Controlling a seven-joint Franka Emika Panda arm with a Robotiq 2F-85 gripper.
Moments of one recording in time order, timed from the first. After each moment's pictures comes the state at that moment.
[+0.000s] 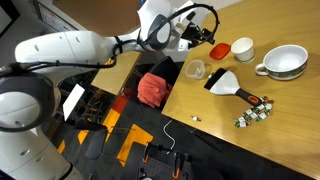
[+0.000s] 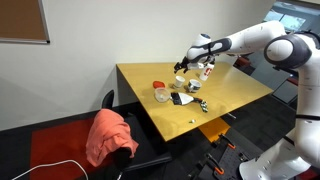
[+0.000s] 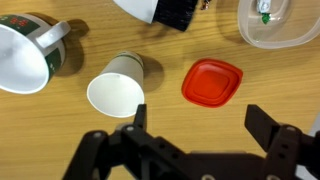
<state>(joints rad) -0.17 0.61 -0.17 -1.68 0.07 2.59 0.00</state>
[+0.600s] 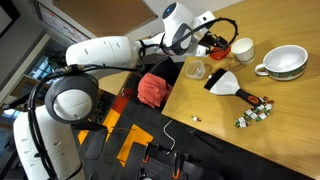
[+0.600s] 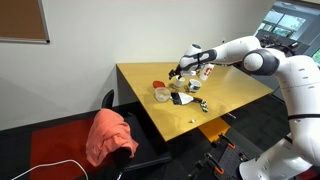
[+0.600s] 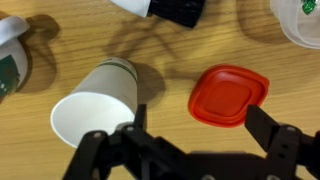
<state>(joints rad) -0.26 0.87 -0.10 -1.44 0.07 2.59 0.00</state>
